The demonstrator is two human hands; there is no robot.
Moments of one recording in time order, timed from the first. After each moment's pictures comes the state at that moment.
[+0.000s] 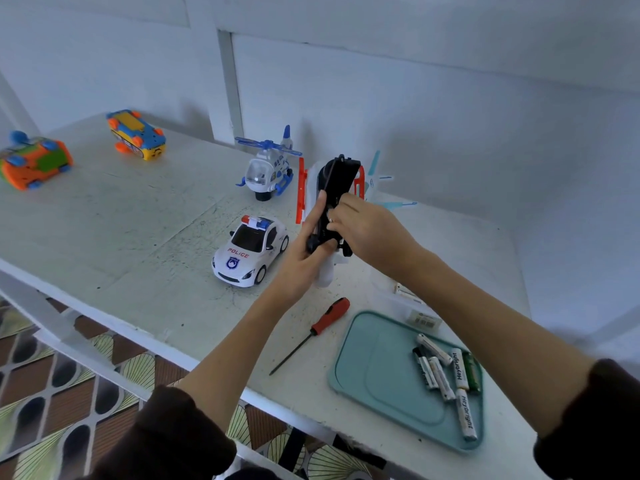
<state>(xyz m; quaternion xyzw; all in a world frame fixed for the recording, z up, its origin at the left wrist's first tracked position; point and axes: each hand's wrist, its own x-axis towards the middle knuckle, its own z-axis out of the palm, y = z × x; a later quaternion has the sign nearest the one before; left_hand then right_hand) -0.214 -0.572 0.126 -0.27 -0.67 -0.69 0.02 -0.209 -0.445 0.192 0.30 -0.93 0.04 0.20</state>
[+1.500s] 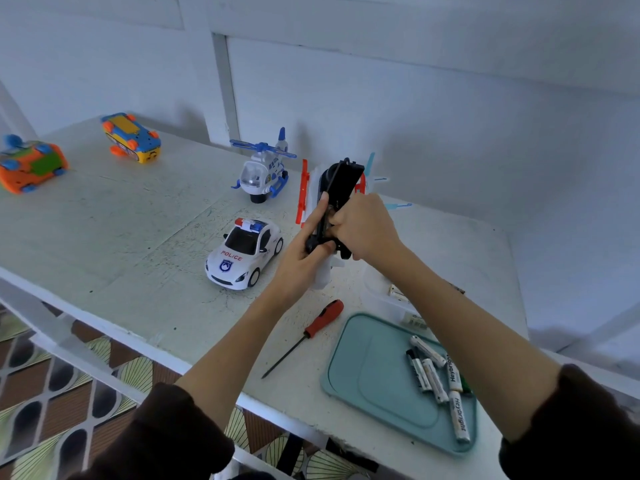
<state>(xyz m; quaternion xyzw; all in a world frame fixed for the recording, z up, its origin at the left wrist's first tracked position) -0.215 -0.569 0.127 -0.21 -0.70 -0.68 -0.03 -0.229 -0.447 0.197 0.06 -0.98 0.16 0.05</state>
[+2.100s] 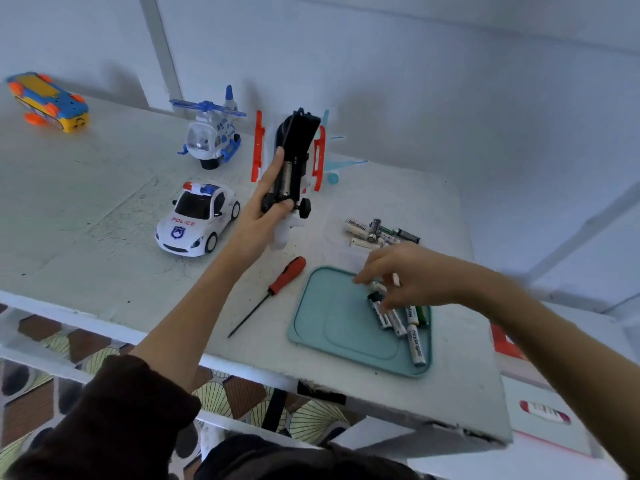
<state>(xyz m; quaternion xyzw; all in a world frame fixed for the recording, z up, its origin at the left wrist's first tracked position) -0.209 -0.571 0.130 -0.25 -0.70 -0.66 -0.01 -0.111 -0.355 0.173 0.22 -0.96 0.10 -0.16</state>
